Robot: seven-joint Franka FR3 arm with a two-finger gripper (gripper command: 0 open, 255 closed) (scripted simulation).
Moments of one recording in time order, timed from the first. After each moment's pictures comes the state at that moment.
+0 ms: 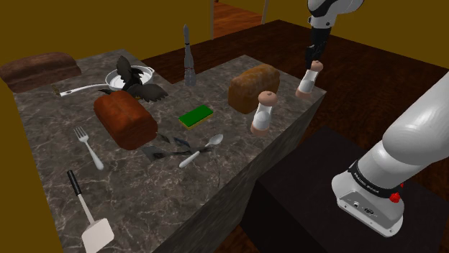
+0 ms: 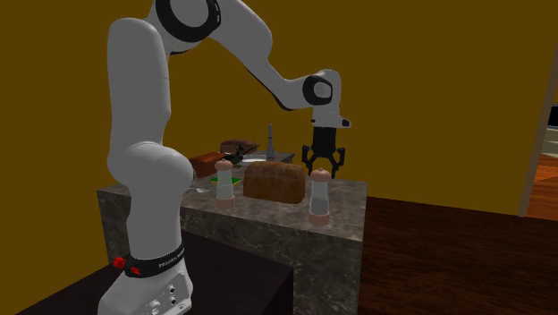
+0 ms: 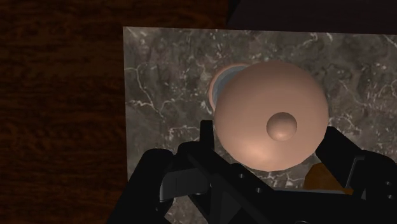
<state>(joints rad) -0.19 0.03 -0.32 -2.10 -0.08 2.00 -0.56</state>
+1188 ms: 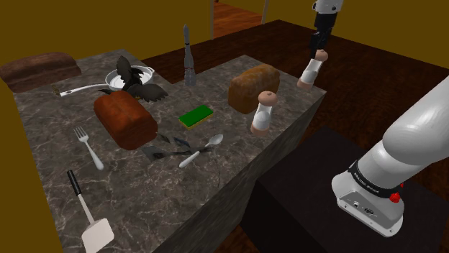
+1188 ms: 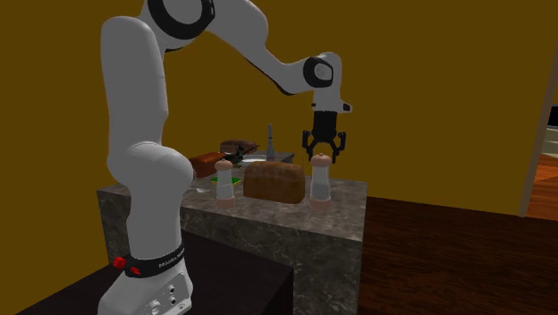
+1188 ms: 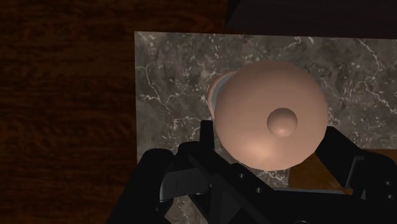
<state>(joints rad) -0.18 -0.01 -0.31 -2.02 -0.09 1.87 -0.56</state>
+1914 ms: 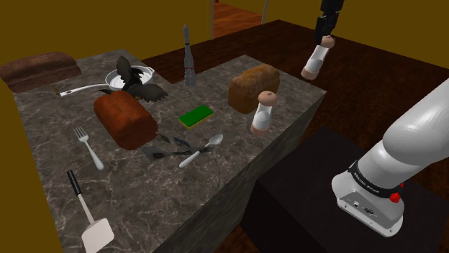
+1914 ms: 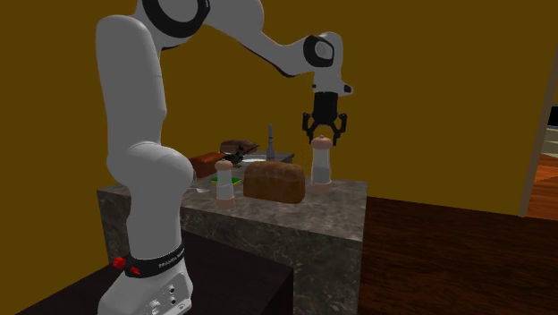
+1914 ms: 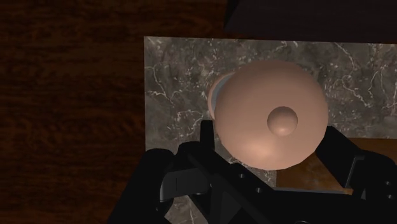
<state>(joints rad) -0.18 -0.04 -0.31 -1.90 -0.10 1.73 -0.56</state>
